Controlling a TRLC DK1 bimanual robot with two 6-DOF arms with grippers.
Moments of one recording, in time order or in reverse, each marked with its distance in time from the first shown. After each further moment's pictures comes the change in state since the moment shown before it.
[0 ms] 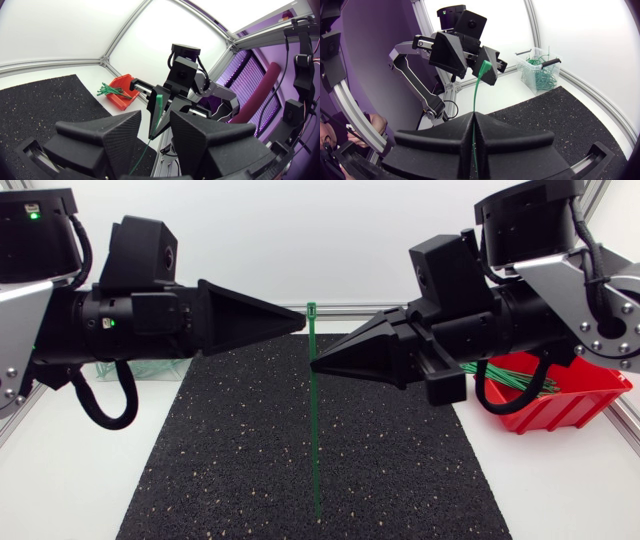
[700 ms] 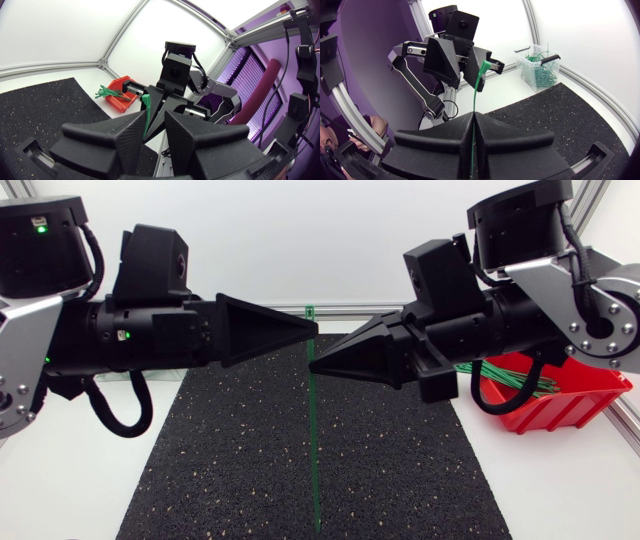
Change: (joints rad) left arm -0.058 0.000 -0.032 0.069 -0.064 -0.004; right arm -0.003 0.020 0.000 0.008 0.000 0.018
